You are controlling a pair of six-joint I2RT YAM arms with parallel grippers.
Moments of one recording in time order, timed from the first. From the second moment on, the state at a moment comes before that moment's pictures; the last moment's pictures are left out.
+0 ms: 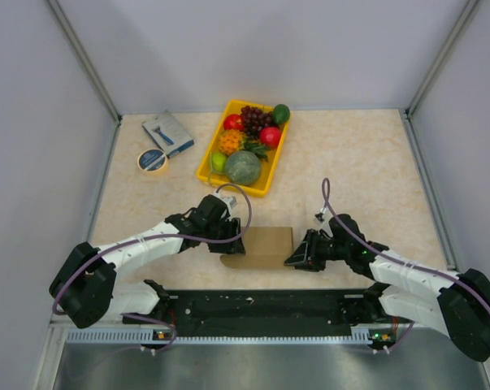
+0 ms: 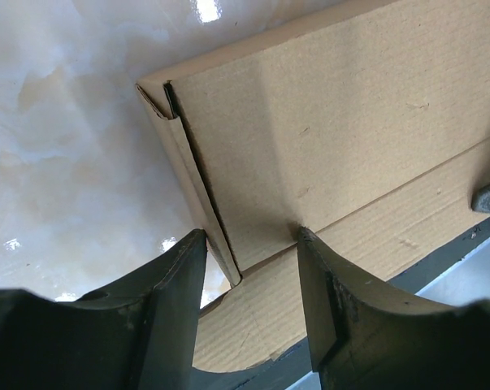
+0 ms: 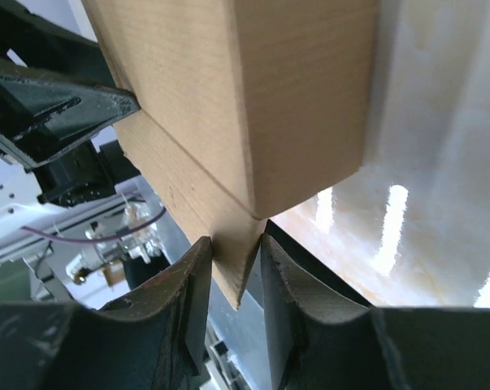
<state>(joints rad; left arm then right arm) -0.71 1.26 0.64 -0.36 0.25 -0.63 0.62 1.02 0.26 0.03 -0.58 1.07</state>
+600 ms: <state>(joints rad) -0.71 1.26 0.64 -0.36 0.25 -0.63 0.56 1.04 0.16 0.22 -0.62 1.22</state>
